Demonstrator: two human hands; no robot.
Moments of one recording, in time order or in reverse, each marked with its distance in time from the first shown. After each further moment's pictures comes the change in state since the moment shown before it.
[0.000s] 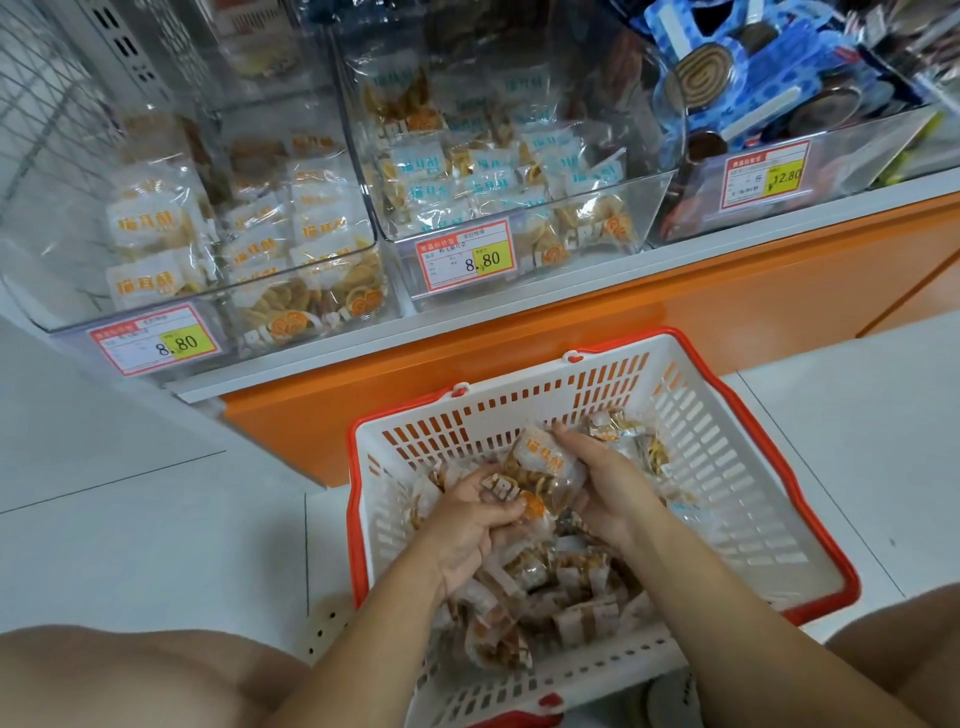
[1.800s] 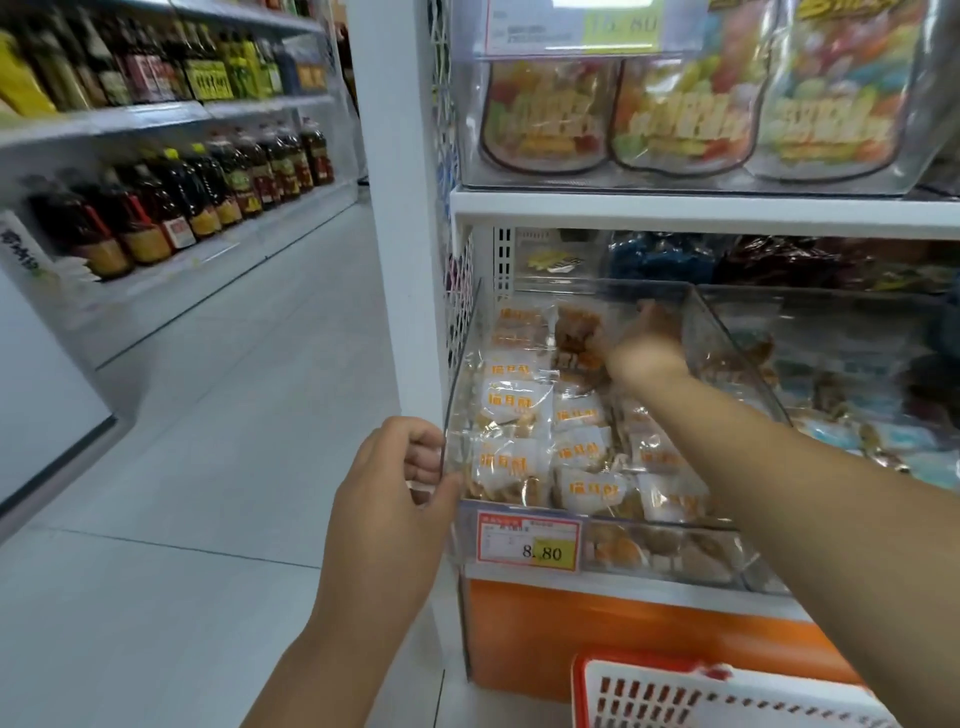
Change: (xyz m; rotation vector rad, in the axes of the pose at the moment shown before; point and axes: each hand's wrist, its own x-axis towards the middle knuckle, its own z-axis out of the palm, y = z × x) left_hand -0.150 0.245 -0.145 0.752 0.955 1.002; right_hand 0.119 -0.149 0.399 -1.350 0.226 -0.780
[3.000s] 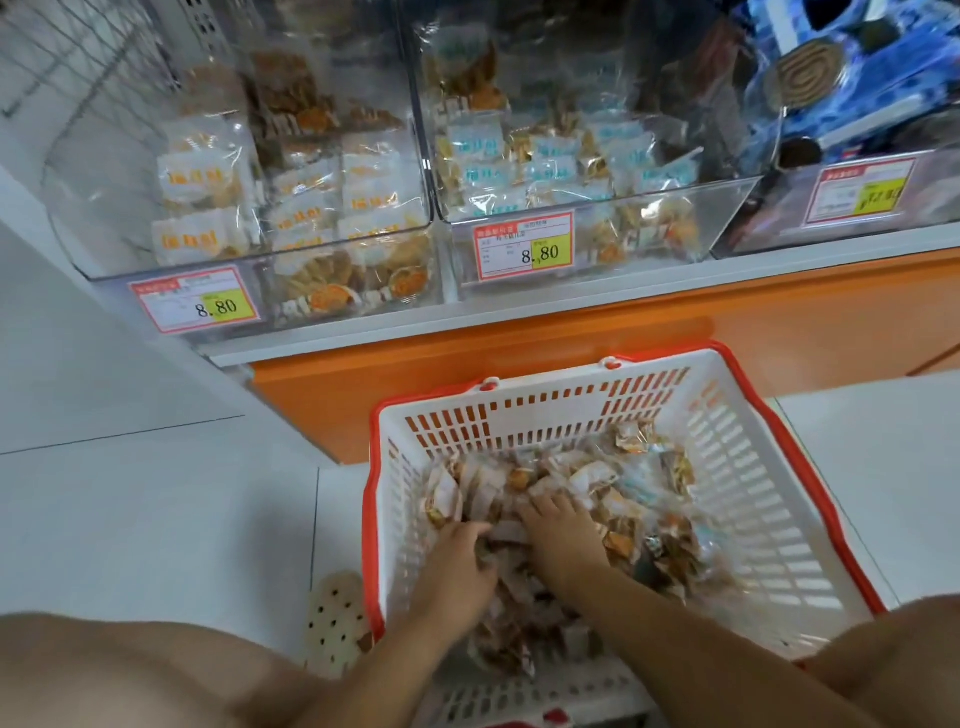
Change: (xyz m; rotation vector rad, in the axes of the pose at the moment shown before) left_hand -0.272 -0.067 0.195 0.301 -0.989 -0.282; right_hand -0.321 0.357 0.046 -0.609 -0.685 -0.128
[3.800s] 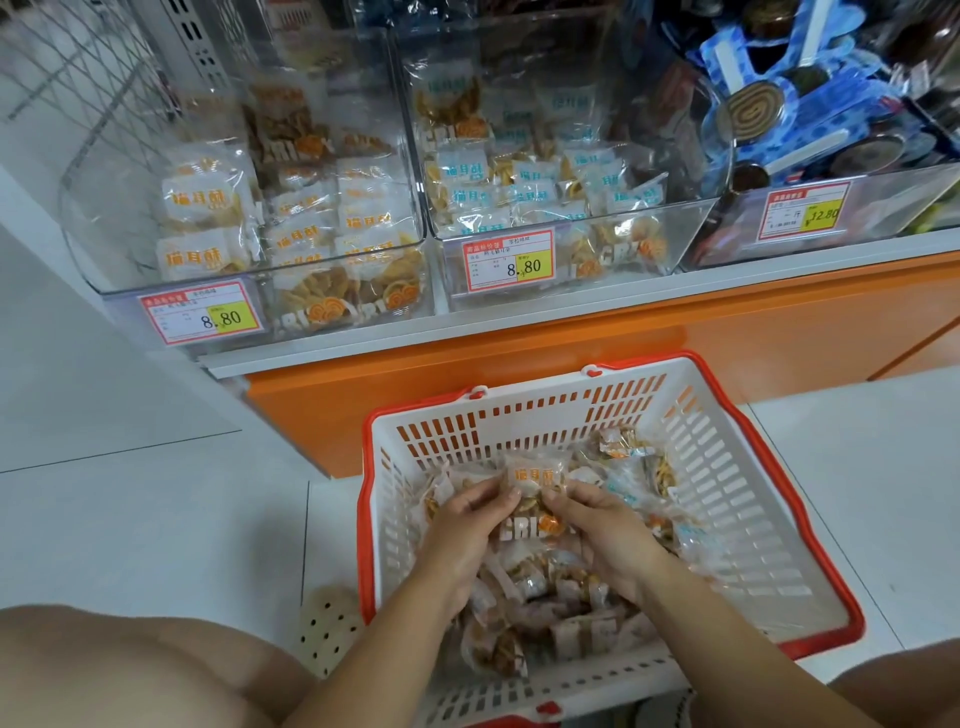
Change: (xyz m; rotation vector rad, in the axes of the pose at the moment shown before) left_hand 0.009 0.044 -0.017 -1.042 -0.089 -0.142; right_hand -0.051 0.025 -0.056 1.870 0.012 0.158
